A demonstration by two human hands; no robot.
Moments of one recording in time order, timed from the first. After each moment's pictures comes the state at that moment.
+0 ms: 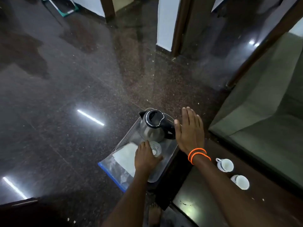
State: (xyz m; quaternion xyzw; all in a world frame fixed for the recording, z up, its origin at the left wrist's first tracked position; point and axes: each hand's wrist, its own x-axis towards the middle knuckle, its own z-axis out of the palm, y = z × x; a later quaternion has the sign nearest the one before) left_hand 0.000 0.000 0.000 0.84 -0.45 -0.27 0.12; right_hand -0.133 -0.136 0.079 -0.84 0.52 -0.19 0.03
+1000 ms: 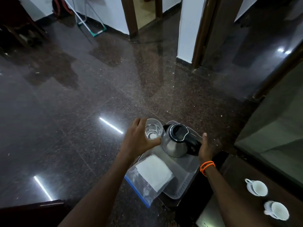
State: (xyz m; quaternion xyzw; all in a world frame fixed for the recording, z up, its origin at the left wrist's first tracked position) left_hand 0.142 -0.010 0.155 0.80 -0.53 -0.11 0.26; right_hand -0.085 -0.143 0.016 -0.39 0.63 -0.38 0.55
